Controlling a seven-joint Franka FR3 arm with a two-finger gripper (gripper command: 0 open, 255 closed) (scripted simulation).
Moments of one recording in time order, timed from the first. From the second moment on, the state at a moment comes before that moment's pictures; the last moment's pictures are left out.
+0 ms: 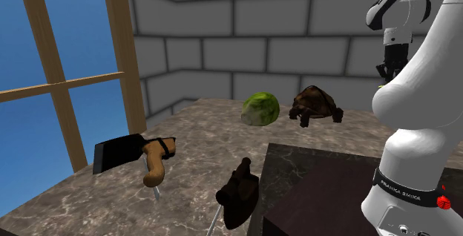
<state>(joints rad) -0.51 -0.16 -0.72 -2.13 -0.22 1.85 -0.20</state>
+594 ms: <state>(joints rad) -0.51 -0.11 -0.74 -2.21 -0.20 1.98 -0.21</state>
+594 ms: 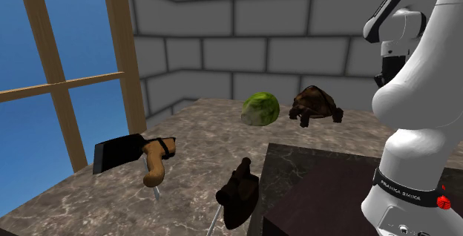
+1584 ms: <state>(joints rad) -0.52 0.04 -0.76 -2.31 -0.11 2.19 -0.27</state>
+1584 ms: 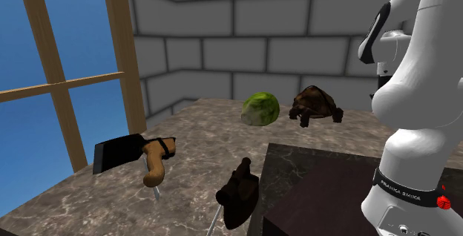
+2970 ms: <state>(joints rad) -0.58 0.29 -0.69 -2.35 0.11 2.43 -0.41</state>
